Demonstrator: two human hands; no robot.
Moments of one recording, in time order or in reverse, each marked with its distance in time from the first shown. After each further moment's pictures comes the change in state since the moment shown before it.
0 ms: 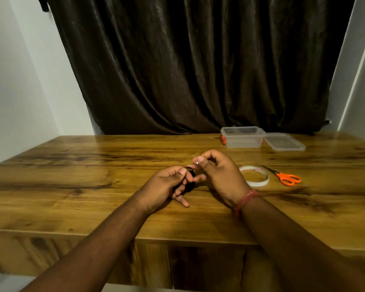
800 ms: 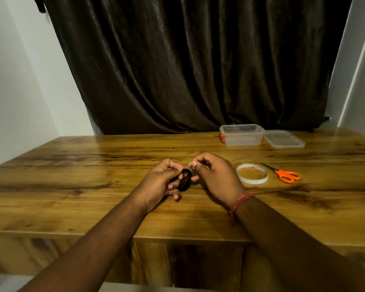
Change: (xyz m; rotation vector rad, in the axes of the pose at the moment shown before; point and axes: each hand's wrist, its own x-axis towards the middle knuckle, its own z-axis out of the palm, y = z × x) left_hand -0.001 0.007 -0.002 -0.072 0.190 -0.031; right_hand -0.003 0.001 0.002 -0.417 0.041 -0.061
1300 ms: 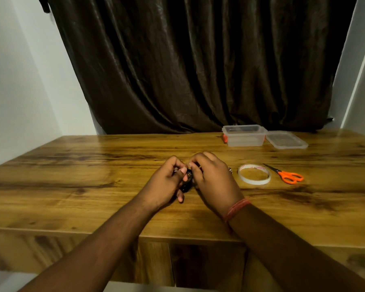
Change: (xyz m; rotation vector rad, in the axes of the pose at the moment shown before) left_hand -0.002 -0.006 0.007 0.359 0.039 0.144; right_hand -0.009 -0.011 0.012 -0.513 0.082 -0.366
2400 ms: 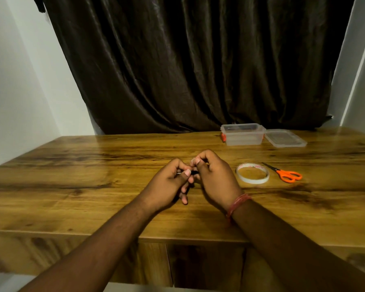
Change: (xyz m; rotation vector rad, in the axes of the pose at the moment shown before) left_hand 0.003 -0.005 0.010 -0.088 -0.087 0.043; right_hand 0.001 0.007 -0.001 0.449 -0.014 0.374
